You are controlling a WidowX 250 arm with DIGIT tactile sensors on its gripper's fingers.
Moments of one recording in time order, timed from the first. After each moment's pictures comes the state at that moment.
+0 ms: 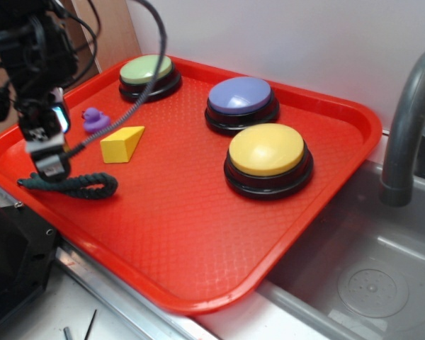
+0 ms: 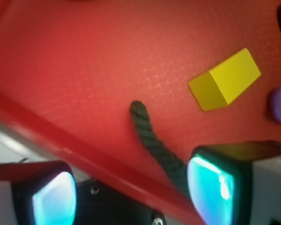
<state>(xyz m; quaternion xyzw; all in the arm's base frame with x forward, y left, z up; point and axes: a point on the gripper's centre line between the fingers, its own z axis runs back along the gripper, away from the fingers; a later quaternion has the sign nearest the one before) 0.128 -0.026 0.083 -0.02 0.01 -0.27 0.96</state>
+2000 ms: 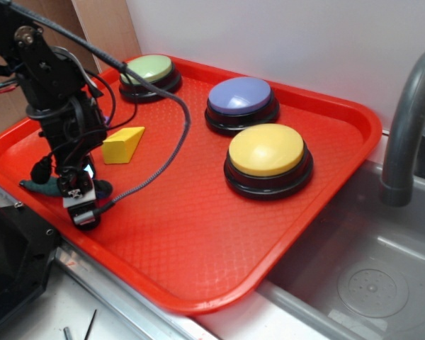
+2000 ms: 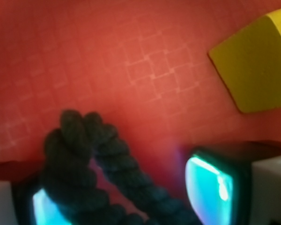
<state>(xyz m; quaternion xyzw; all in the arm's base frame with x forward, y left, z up) 0.135 -0.004 0.013 -0.02 0.01 -0.26 0.97</state>
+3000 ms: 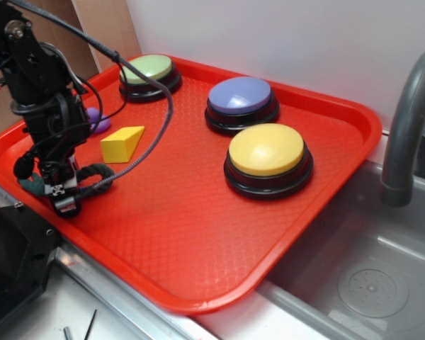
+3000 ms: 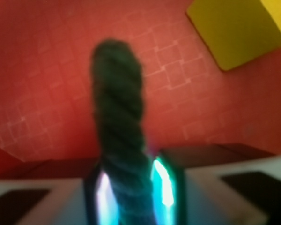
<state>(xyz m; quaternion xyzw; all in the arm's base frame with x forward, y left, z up) 0.122 0.015 0.018 -0.02 0.05 -0.22 0.97</state>
